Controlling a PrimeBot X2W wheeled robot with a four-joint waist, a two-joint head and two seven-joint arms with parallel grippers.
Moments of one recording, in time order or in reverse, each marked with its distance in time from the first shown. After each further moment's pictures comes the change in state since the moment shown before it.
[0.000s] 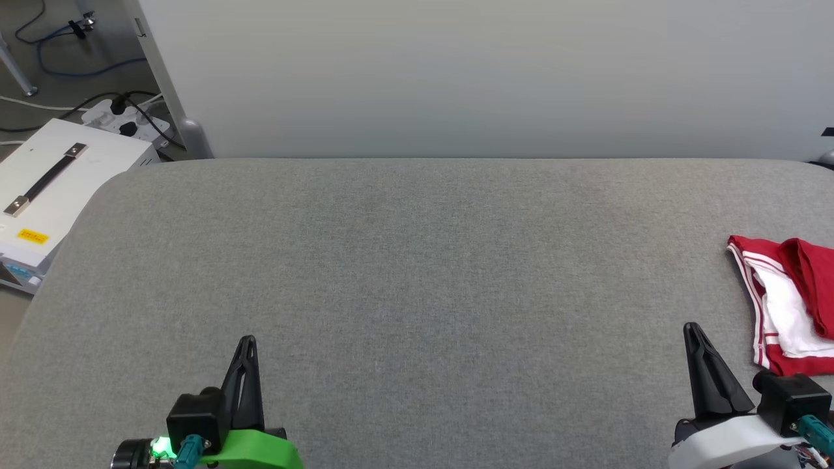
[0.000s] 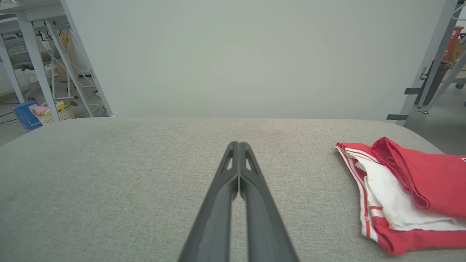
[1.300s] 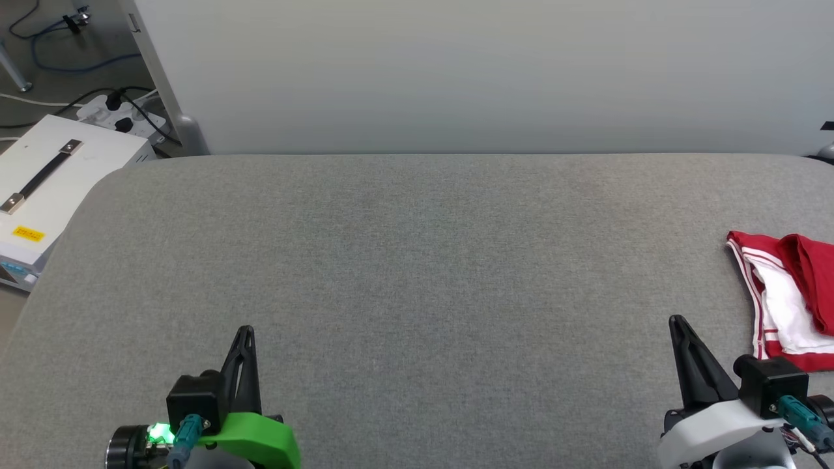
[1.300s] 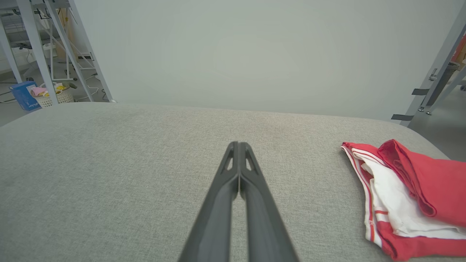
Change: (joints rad) left arm -0.026 -0.005 0.018 -0.017 0.028 -0.009 0.079; right arm -0.026 0.018 0.006 -0.017 -0.061 0.000 0.080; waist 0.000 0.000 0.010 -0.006
